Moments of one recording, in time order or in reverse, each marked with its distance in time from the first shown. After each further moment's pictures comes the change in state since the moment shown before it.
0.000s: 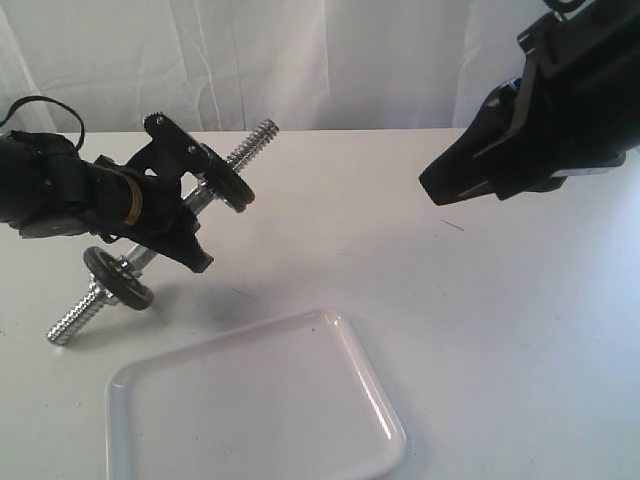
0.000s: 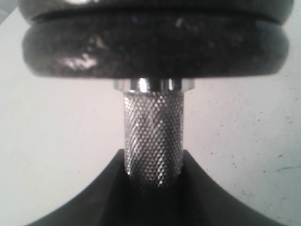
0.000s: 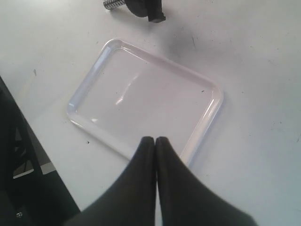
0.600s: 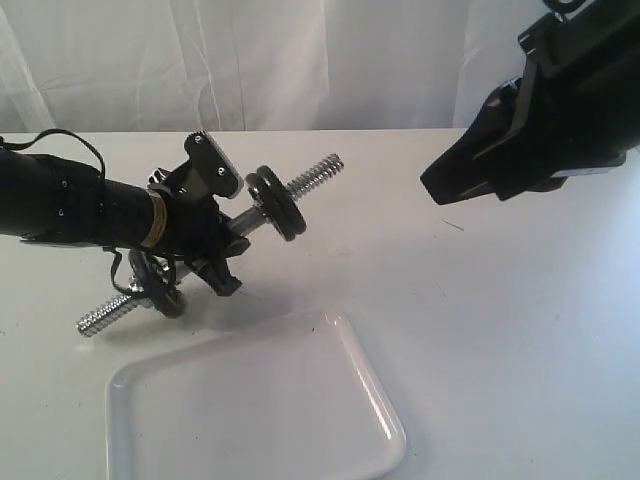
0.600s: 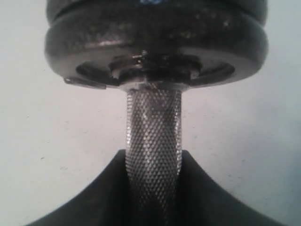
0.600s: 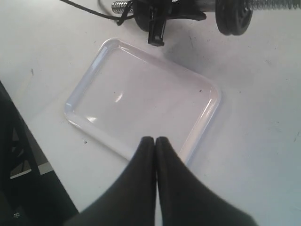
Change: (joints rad) left arm 0.002 0.070 0.000 0.379 -0.332 -0.256; right arm 0.000 0.000 0.000 -0.008 -0.004 0.000
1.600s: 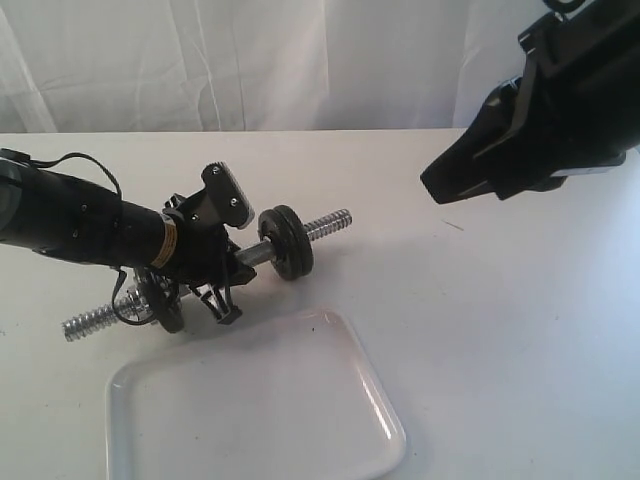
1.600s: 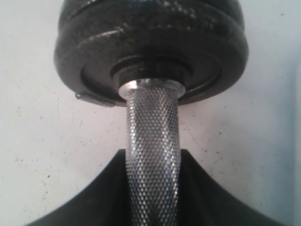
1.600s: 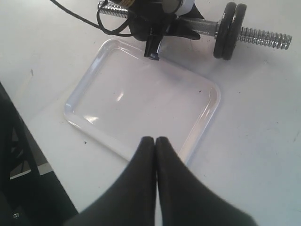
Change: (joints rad) left arm -0.006 0.070 -0.003 0.194 -0.017 -0.125; right arm 0.000 0.000 0.000 0.000 -0.002 0.000
